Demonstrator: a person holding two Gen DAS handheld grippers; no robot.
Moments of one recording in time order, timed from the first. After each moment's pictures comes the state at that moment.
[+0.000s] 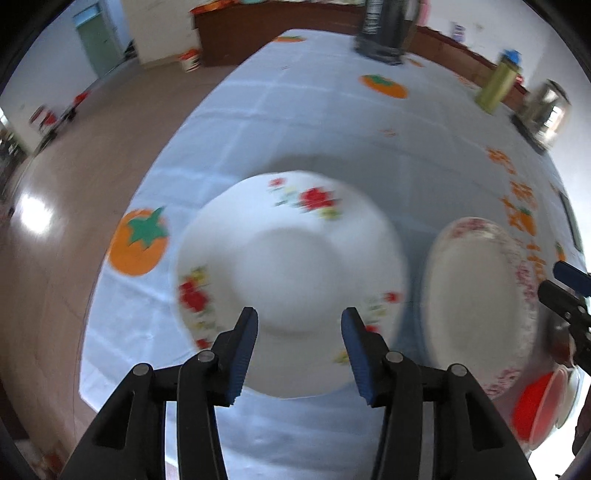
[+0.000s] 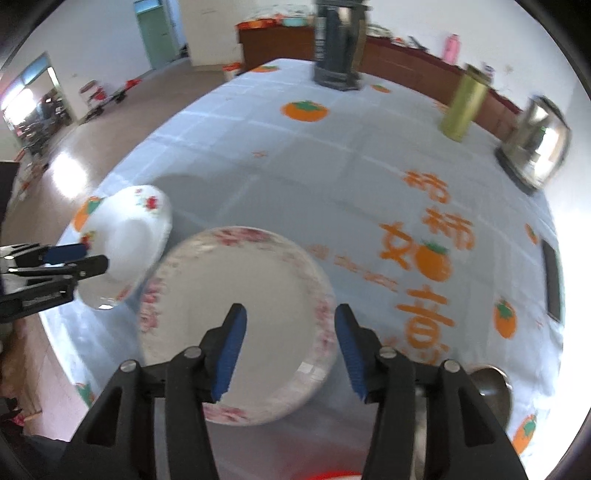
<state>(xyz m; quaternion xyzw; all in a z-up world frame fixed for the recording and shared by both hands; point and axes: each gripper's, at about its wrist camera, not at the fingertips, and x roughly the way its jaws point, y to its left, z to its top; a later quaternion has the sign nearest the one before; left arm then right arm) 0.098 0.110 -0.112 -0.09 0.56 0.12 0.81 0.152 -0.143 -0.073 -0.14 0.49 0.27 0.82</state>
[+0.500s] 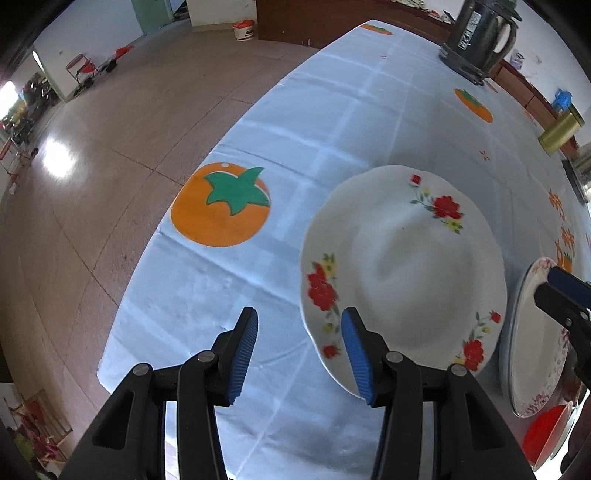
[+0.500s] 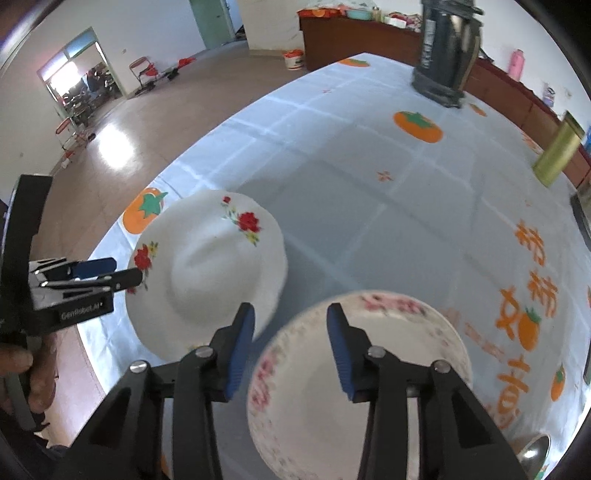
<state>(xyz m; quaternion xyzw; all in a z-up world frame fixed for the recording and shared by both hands) 0.077 0.193 -0.136 -0.16 0.58 0.19 0.78 0.157 -0.024 -0.088 -0.16 0.50 0.36 0.77</state>
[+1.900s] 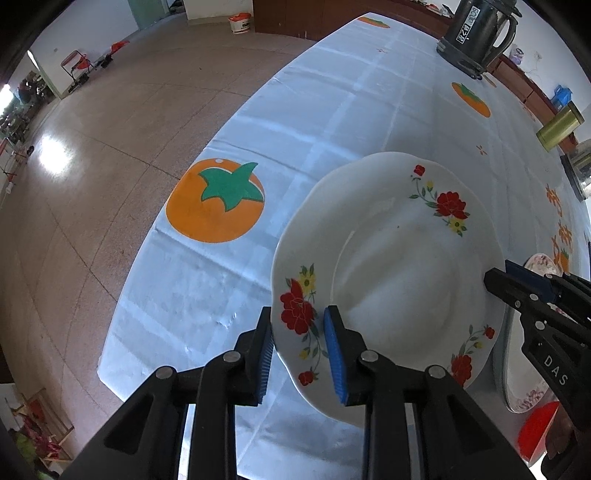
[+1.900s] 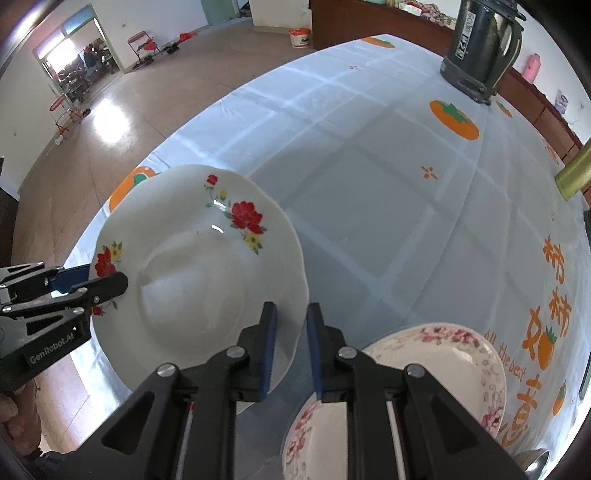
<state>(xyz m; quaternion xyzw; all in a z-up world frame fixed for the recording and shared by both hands) 0.090 0.182 -0.136 -0.16 0.59 0.18 0.77 0.156 0.022 -0.117 -0.20 0.53 0.35 0.75</state>
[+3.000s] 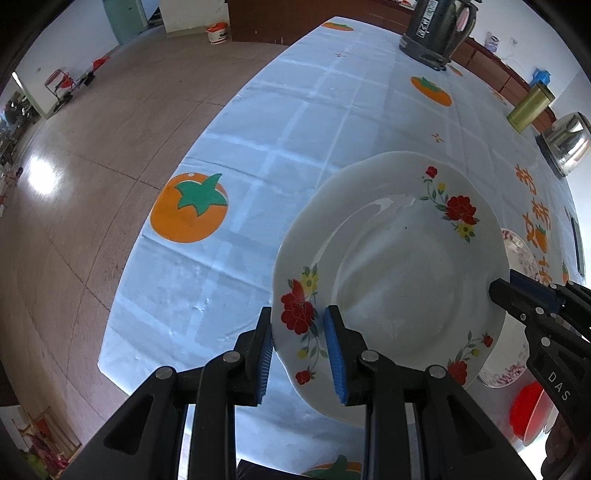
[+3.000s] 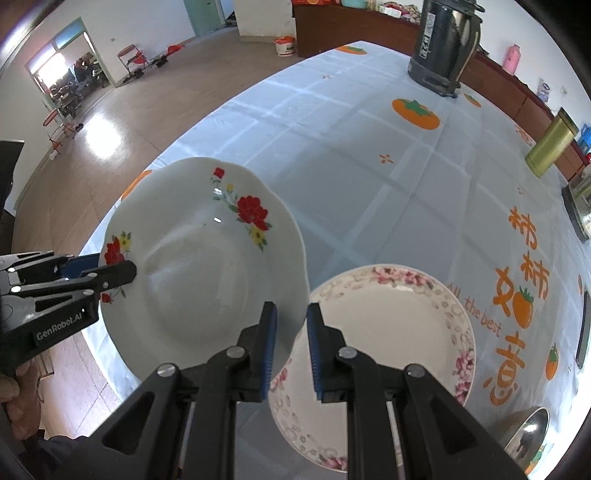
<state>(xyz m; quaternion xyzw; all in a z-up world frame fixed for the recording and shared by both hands) 0.084 0.148 -0.111 -0.13 0.59 0.14 0.79 0.133 -0.025 -0.087 -0.18 0.52 0.33 0.77</state>
